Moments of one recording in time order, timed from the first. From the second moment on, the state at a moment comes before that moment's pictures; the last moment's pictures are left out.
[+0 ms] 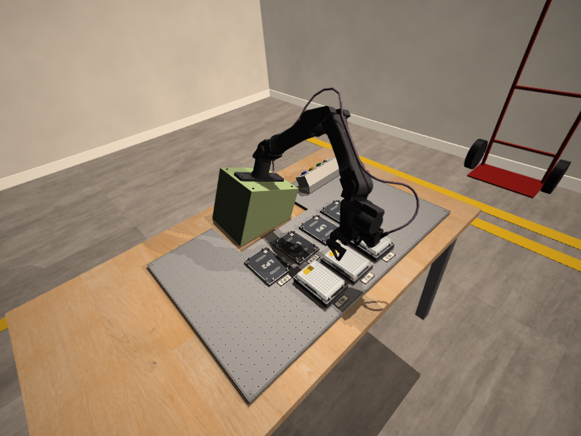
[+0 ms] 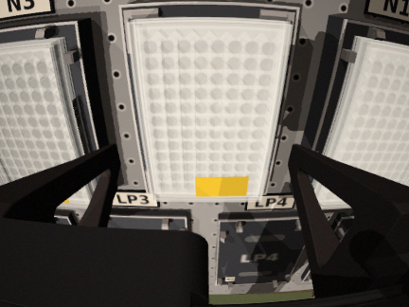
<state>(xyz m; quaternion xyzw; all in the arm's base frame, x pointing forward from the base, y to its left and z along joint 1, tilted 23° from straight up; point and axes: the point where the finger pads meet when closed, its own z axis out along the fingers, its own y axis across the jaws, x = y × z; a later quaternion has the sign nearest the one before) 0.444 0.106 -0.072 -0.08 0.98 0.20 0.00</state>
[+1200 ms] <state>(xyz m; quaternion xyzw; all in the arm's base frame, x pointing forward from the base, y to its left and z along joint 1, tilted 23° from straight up) 0.444 0.104 -0.069 -0.09 0.98 0.20 -0.01</state>
